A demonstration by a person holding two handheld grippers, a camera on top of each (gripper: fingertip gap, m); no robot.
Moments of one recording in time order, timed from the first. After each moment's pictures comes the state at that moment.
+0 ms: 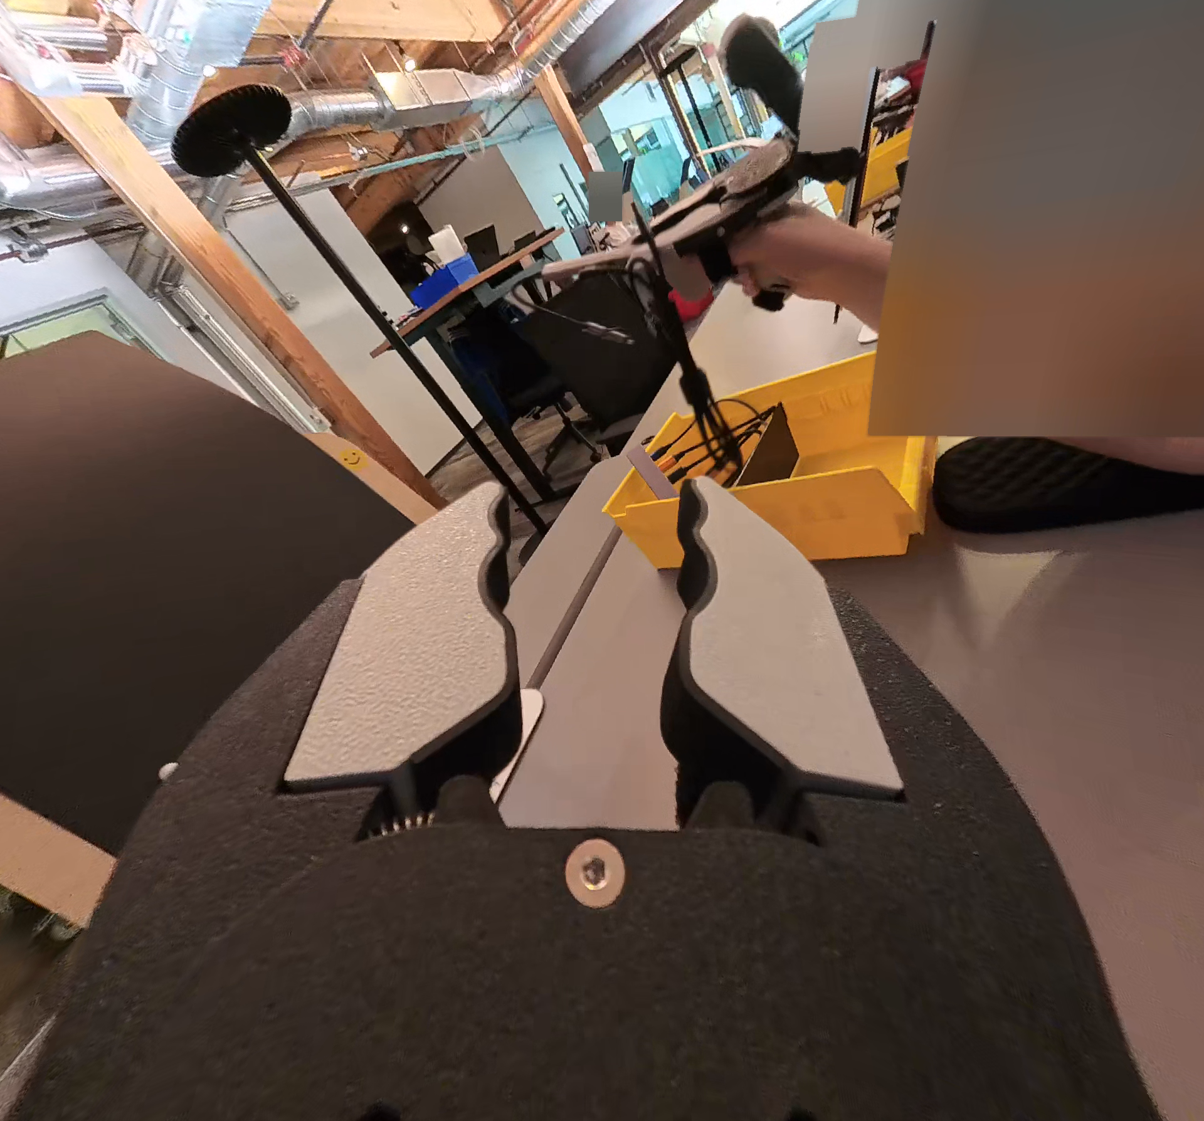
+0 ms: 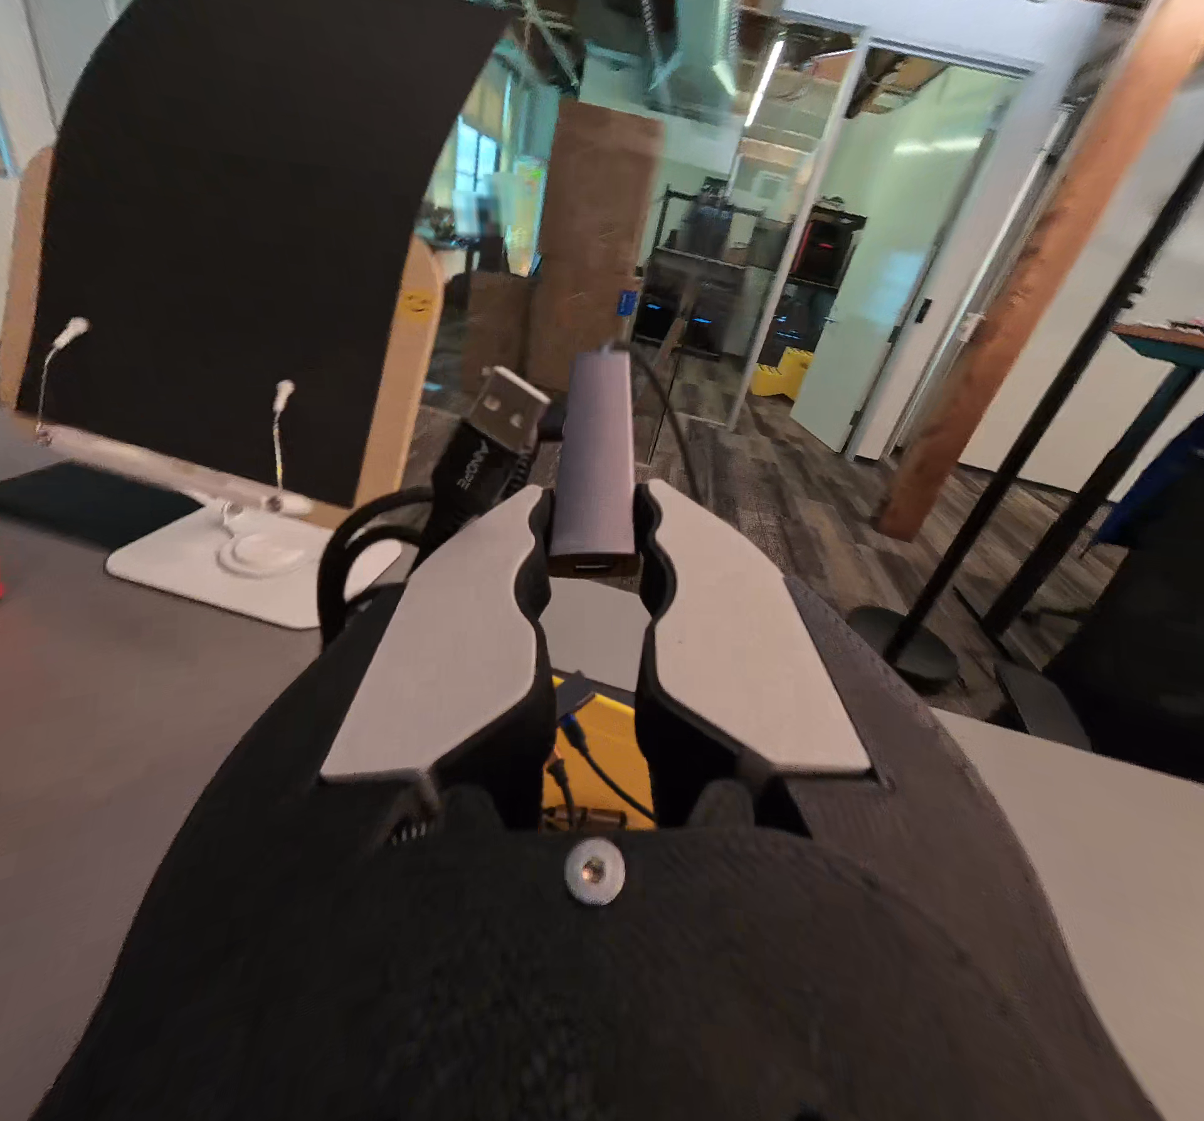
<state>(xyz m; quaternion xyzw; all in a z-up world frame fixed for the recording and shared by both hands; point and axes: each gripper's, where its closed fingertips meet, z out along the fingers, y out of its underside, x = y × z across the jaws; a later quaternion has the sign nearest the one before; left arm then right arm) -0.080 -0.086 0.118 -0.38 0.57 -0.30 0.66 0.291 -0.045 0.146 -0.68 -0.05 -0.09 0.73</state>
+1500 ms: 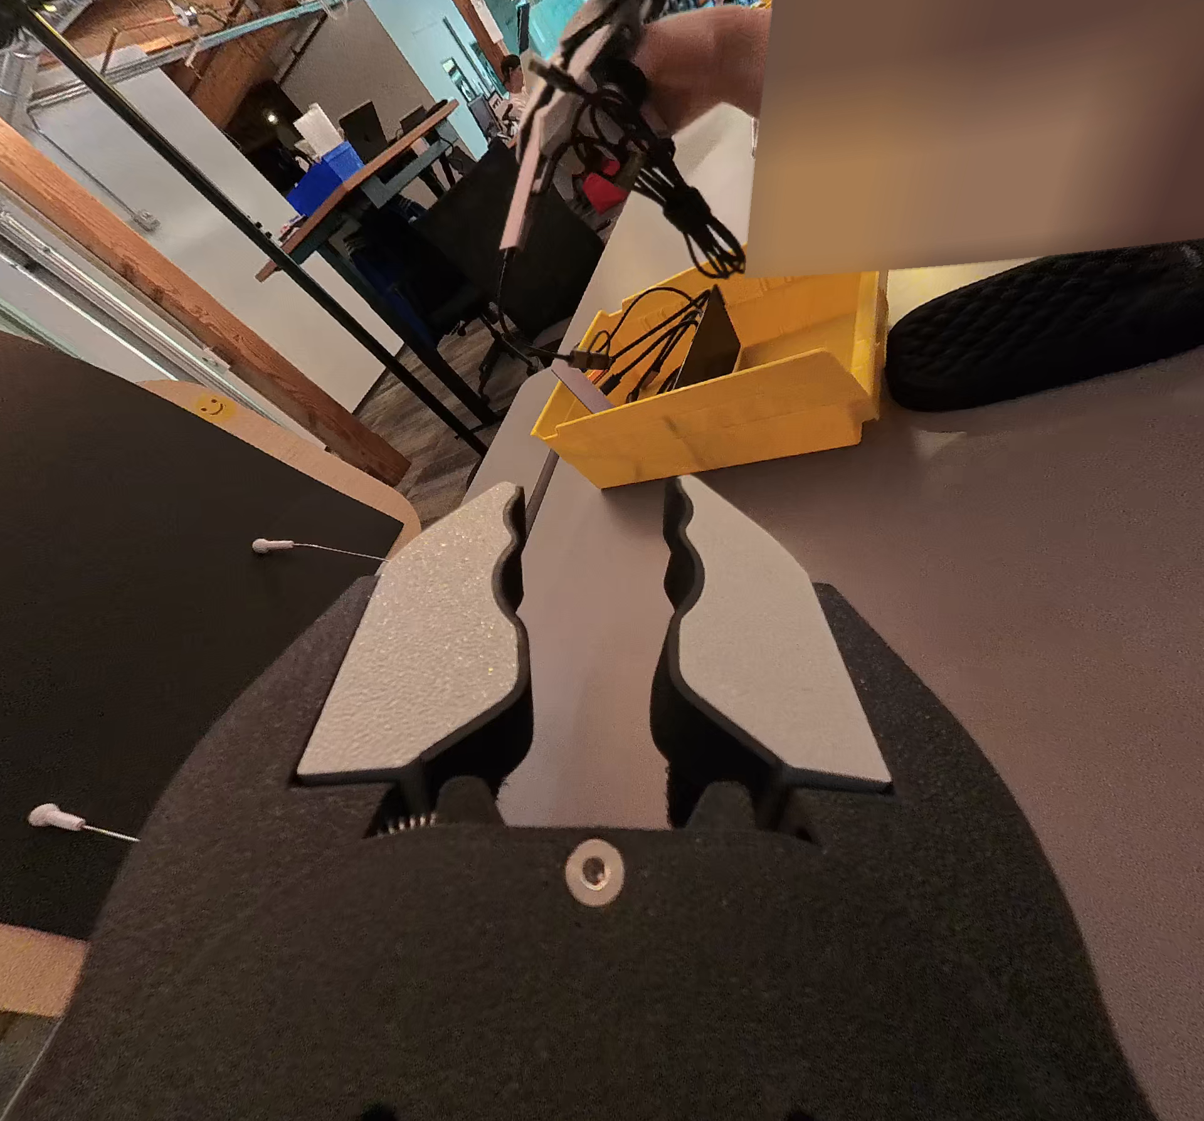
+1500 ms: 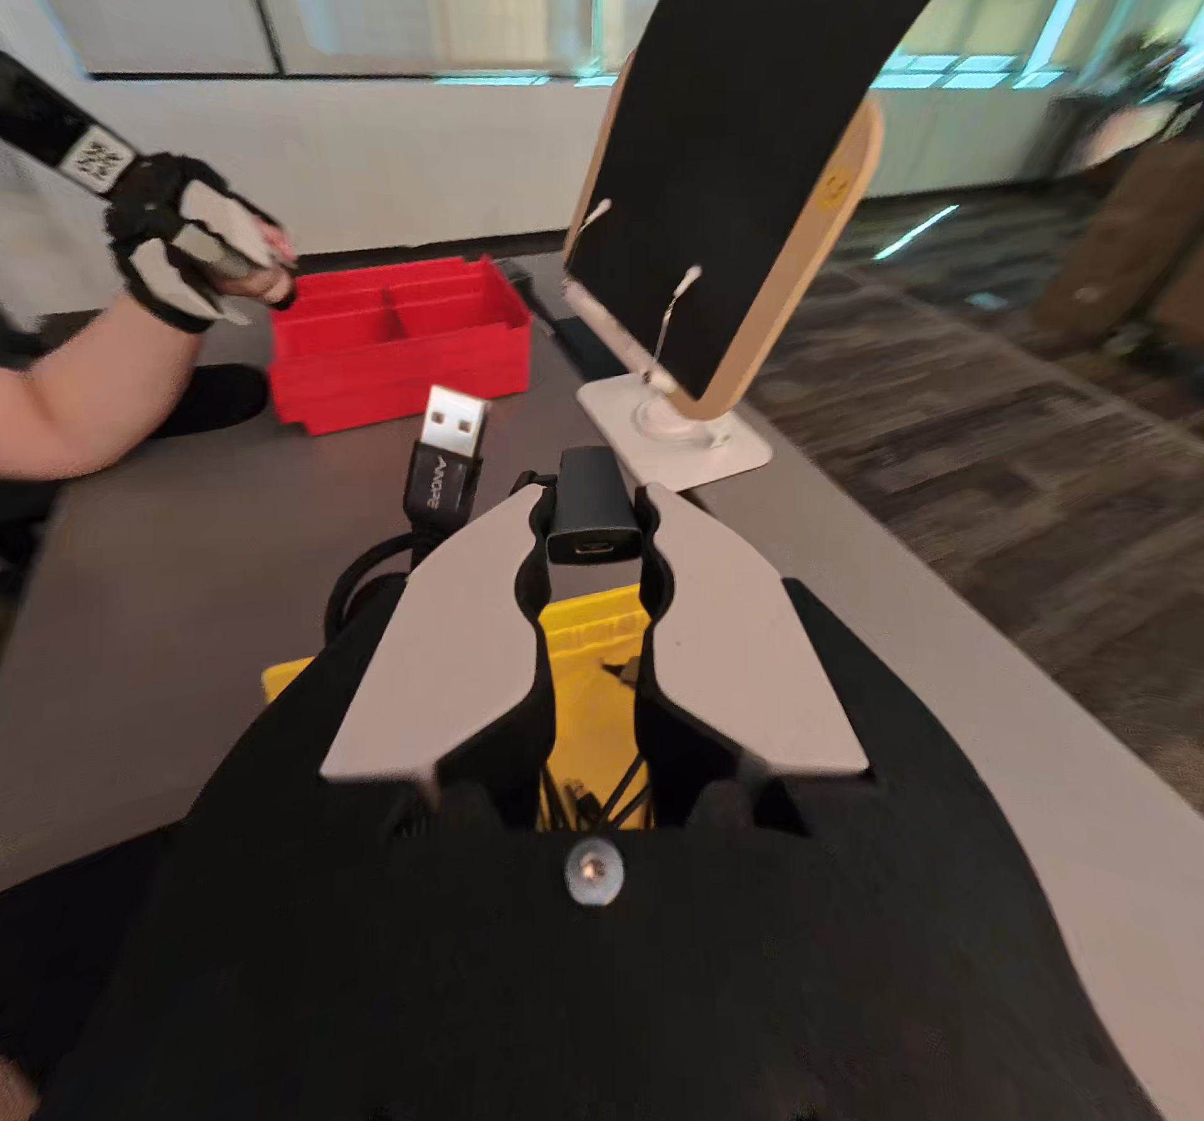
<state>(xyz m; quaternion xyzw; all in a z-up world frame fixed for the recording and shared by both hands) -0.046 -0.084 0.066 -0.40 0.65 -0.27 0.59 0.279 -0.037 0.116 -0.70 -0.35 0.26 0.57</state>
